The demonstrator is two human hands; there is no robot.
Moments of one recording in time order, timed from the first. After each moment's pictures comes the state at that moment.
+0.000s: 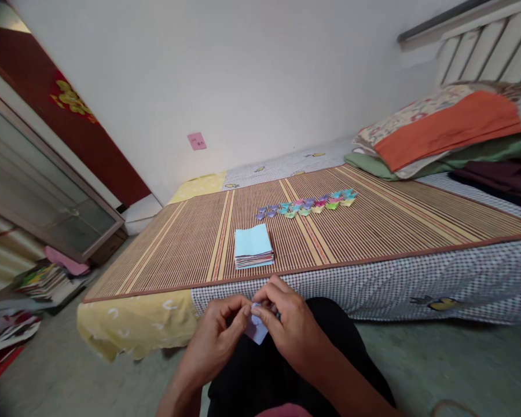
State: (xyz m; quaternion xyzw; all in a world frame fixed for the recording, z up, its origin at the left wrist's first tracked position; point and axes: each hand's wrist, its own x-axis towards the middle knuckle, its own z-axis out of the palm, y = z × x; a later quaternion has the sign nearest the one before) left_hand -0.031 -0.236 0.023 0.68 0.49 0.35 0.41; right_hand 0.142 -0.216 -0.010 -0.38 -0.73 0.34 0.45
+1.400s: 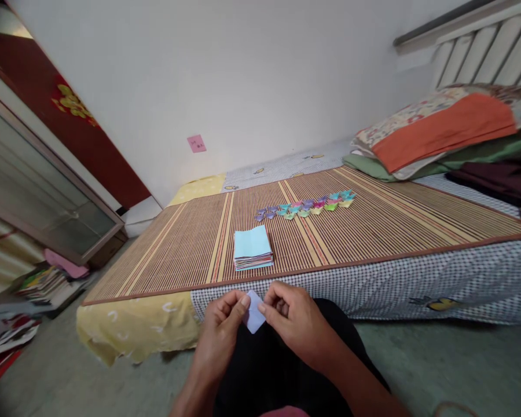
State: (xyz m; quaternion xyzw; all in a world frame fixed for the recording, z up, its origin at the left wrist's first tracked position) left_hand -0.018 -0.231 0.001 0.53 0.50 0.48 0.49; right_hand 0.154 -0.211 -0.005 -0.42 -0.68 0.45 0.40
